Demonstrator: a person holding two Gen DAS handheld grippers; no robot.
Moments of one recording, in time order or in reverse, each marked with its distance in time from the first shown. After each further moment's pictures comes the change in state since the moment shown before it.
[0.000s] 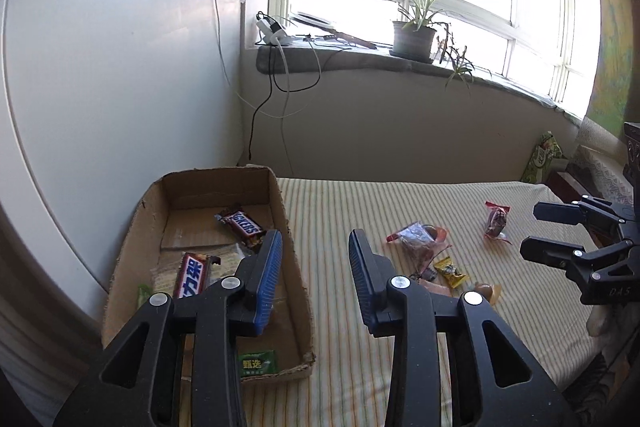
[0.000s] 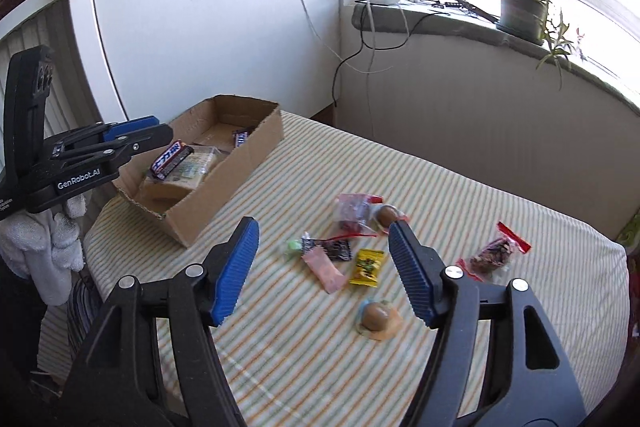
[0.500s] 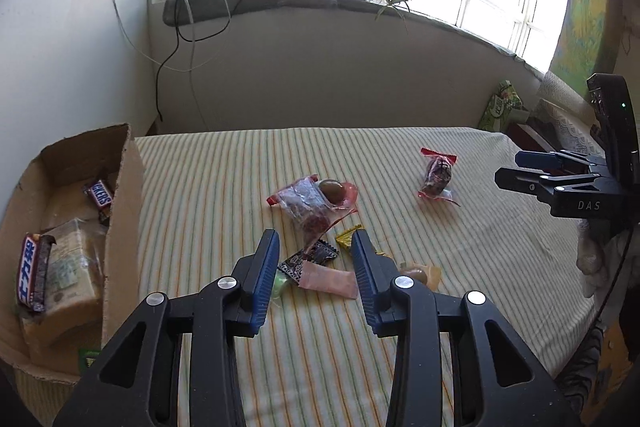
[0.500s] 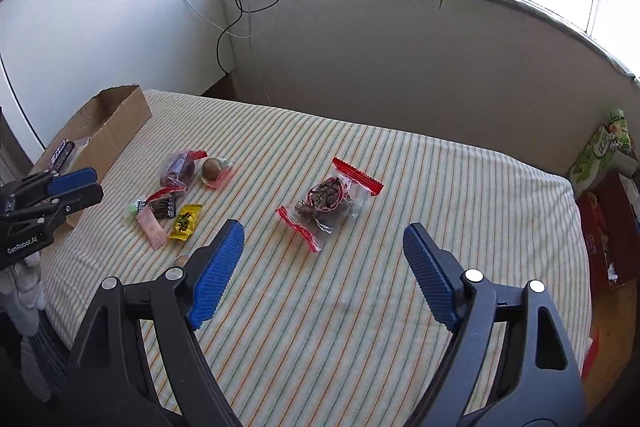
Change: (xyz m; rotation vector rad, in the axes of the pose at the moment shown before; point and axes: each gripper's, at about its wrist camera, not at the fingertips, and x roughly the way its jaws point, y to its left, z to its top) left arm 0.079 -0.094 -0.016 0.063 0.170 -0.156; right arm 0.013 -0.146 -0.037 0.185 0.122 -0.159
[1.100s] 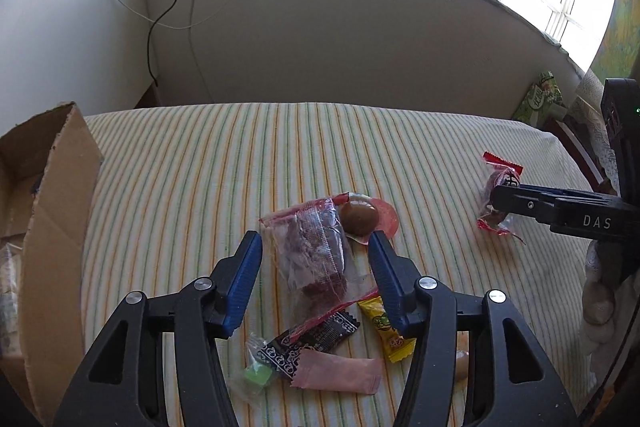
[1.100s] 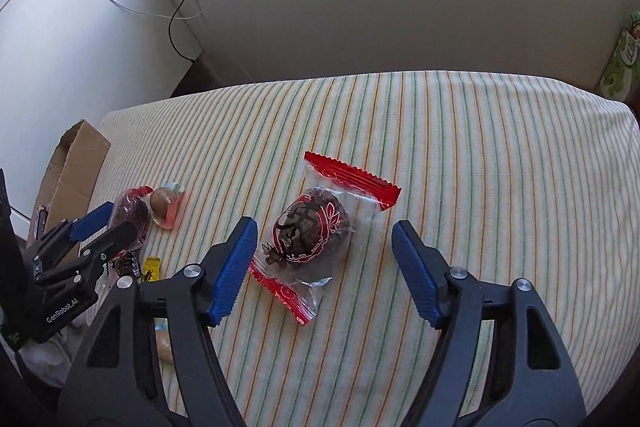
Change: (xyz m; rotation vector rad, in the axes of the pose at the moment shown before) left arm 0.086 0.009 0.026 -0.073 0.123 0.081; right arm 0.093 -0.033 0.011 0.246 0.182 0.081
